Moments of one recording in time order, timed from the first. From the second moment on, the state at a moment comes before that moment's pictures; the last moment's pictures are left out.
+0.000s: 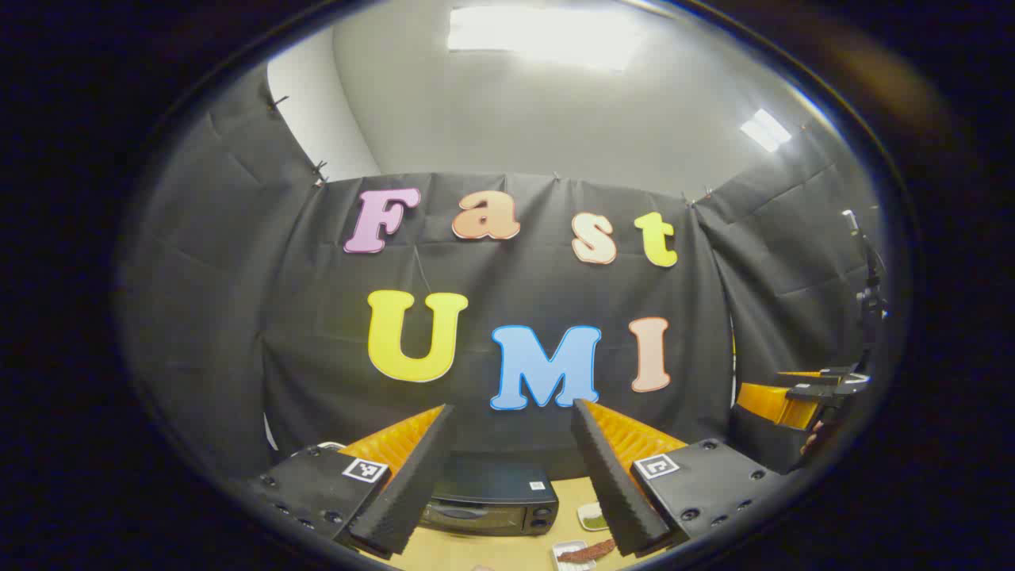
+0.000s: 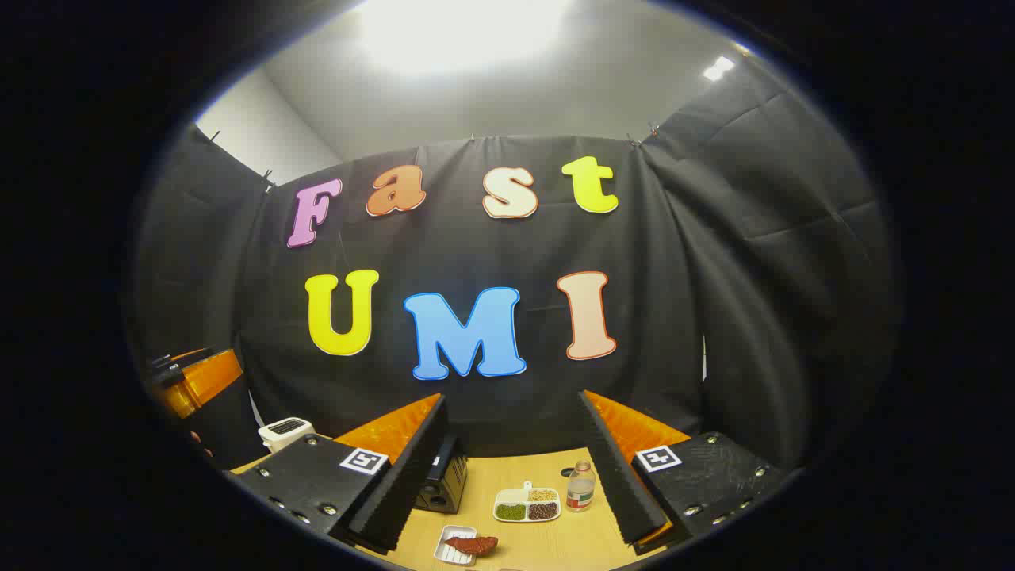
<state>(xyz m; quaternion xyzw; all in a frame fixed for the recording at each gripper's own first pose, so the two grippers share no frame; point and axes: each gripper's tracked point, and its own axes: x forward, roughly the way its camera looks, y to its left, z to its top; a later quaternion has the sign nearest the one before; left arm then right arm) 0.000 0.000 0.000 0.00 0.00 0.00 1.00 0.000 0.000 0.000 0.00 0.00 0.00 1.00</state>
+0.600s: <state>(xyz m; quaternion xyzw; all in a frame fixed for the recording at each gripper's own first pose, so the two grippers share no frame) 0.008 -0.010 -0.002 -0.01 0.00 0.00 1.00 0.007 -0.010 -0.007 0.00 0.01 0.00 1.00</state>
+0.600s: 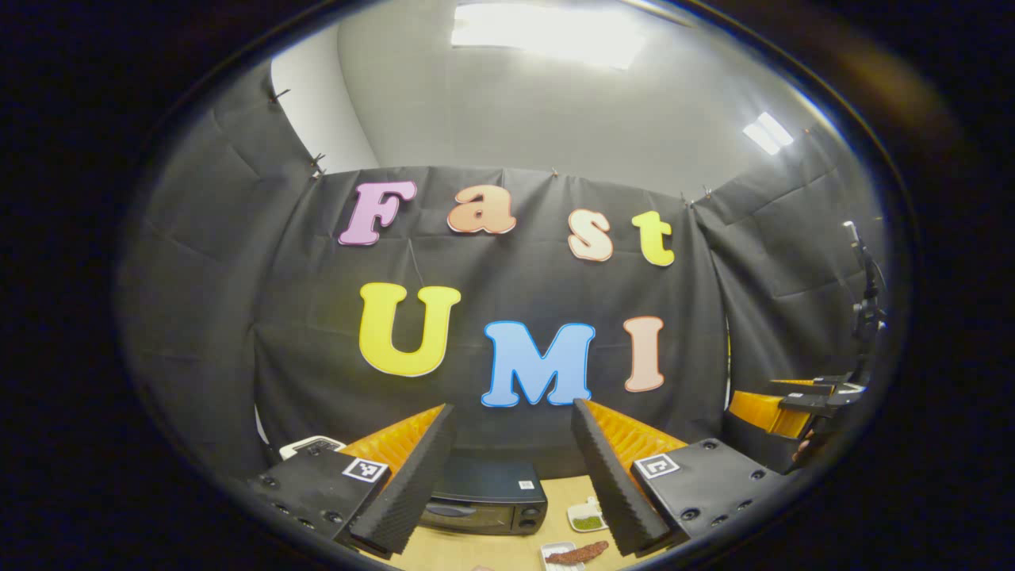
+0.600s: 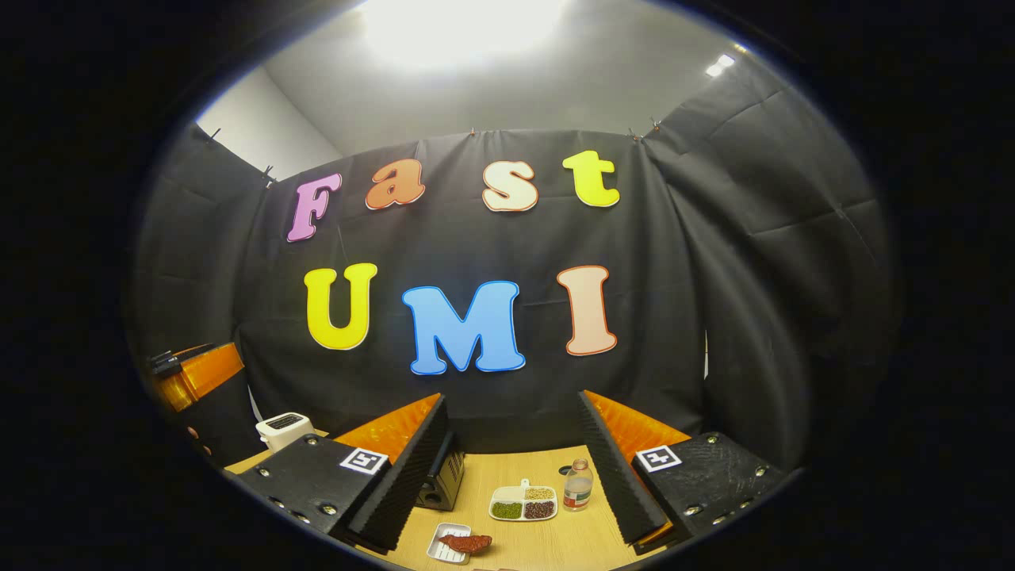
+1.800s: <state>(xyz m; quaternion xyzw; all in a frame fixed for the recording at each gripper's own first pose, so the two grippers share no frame) 0.076 0.043 -0.188 0.02 0.15 0.02 0.99 0.039 0.016 -0.083 0.02 0.08 0.04 1.00</state>
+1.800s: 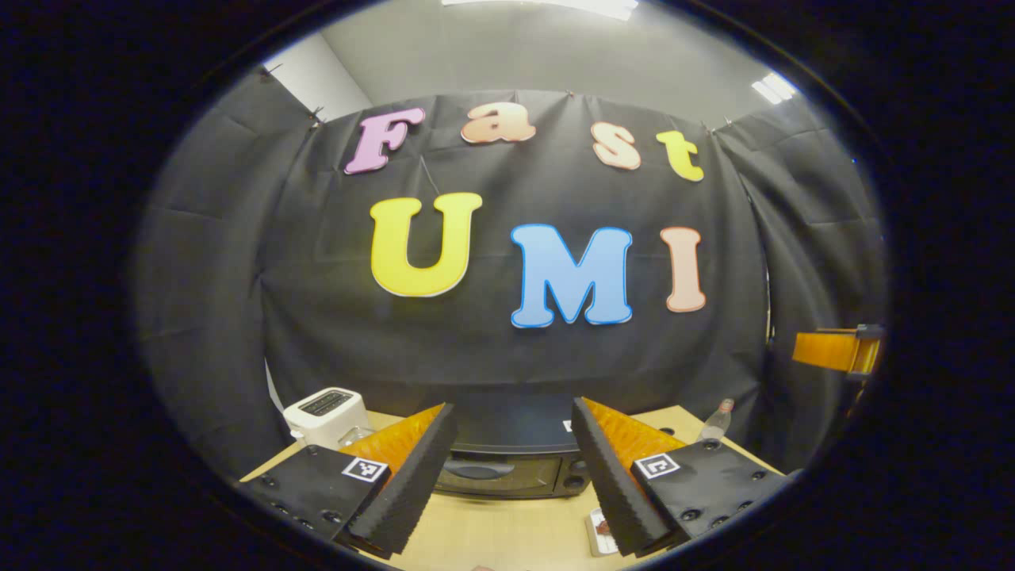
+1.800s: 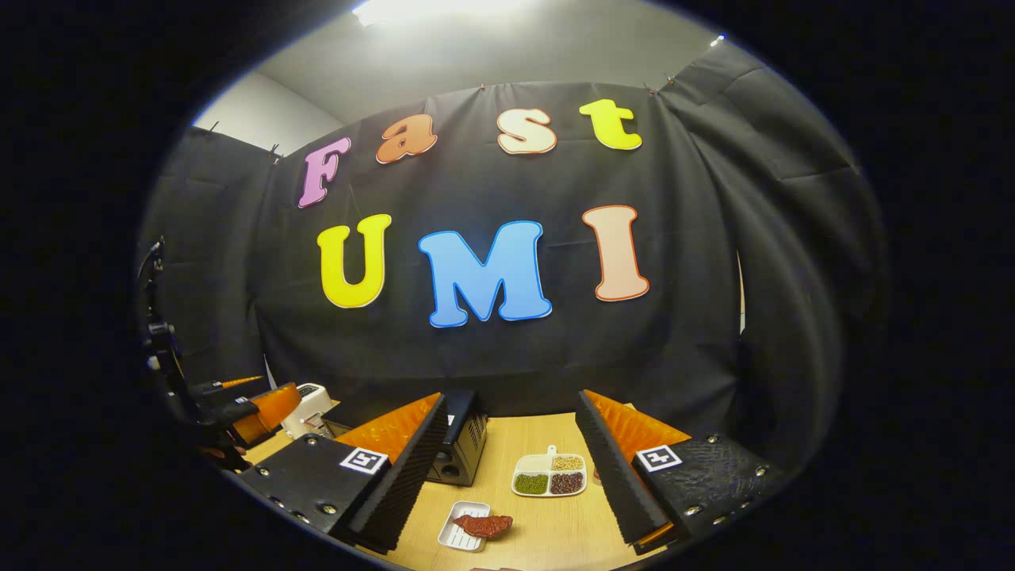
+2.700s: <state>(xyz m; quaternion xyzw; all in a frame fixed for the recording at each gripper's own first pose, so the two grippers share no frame) 0.183 0.096 -0.391 0.04 0.29 0.02 0.95 0.044 0.009 -0.075 -0.02 0.09 -0.04 1.00</state>
